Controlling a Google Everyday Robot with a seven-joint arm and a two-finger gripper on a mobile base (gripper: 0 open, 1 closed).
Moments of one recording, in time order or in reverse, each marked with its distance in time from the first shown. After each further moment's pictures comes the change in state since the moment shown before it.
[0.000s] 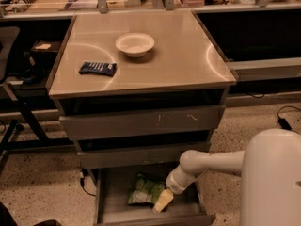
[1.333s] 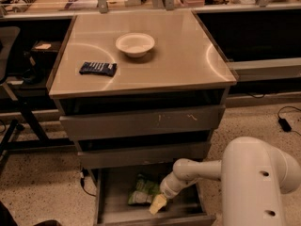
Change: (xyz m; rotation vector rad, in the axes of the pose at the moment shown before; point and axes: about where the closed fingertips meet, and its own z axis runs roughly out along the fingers) arm -0.003 -0.031 0.090 -0.031 -0.043 -0.039
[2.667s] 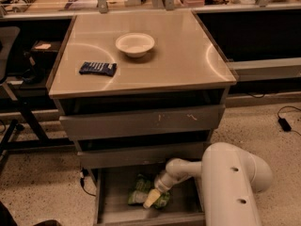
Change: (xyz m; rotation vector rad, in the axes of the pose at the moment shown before) arm -0.020 -0.064 0.061 0.070 -0.031 -0.075
